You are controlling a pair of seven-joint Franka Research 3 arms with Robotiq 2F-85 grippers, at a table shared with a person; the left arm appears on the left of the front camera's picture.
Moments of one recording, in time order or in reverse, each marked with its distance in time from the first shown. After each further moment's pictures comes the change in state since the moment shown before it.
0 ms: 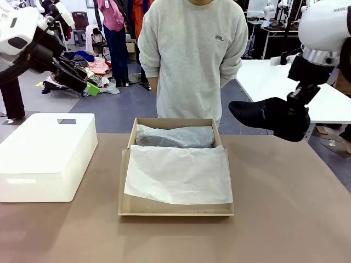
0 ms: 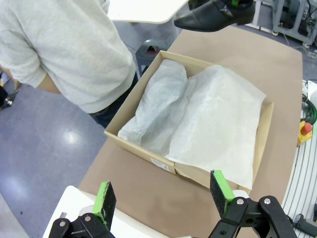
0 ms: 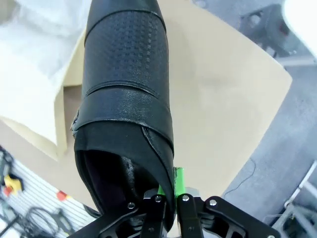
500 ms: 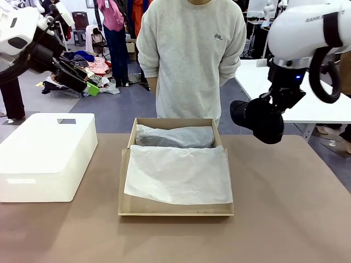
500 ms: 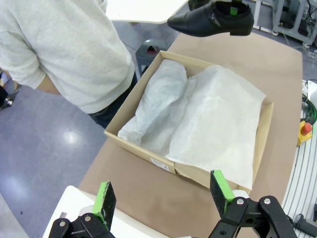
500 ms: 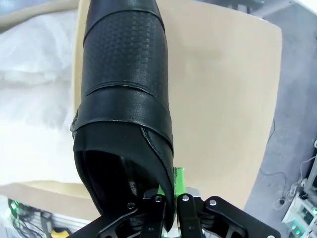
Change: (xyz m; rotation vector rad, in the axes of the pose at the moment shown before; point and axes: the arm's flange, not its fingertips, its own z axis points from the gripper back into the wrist) left arm 0.000 0.000 0.000 0.000 0.000 0.000; right arm 0.029 0.070 -0.012 -0.100 0.044 -0.392
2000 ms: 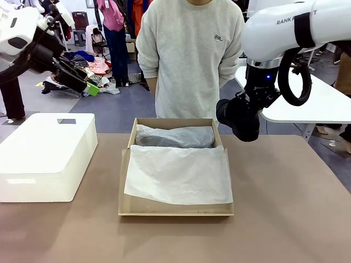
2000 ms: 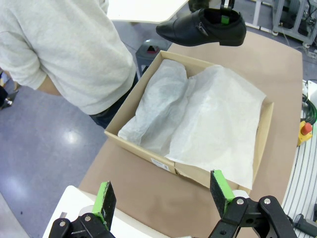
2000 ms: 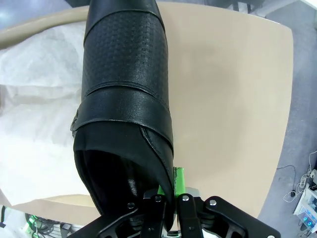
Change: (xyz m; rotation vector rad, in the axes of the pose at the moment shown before) left arm 0.000 0.000 0.000 0.000 0.000 0.000; right arm 0.018 0.051 0.003 0.002 -0.001 -0.065
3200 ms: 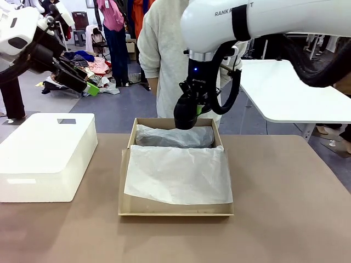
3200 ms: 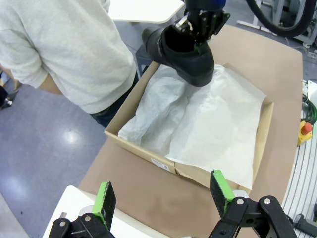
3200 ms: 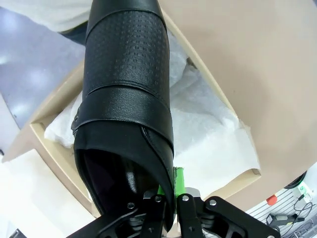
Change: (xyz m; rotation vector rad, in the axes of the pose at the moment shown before) left arm 0.000 0.000 0.000 0.000 0.000 0.000; right arm 0.022 0.162 0.023 0.080 0.019 -0.632
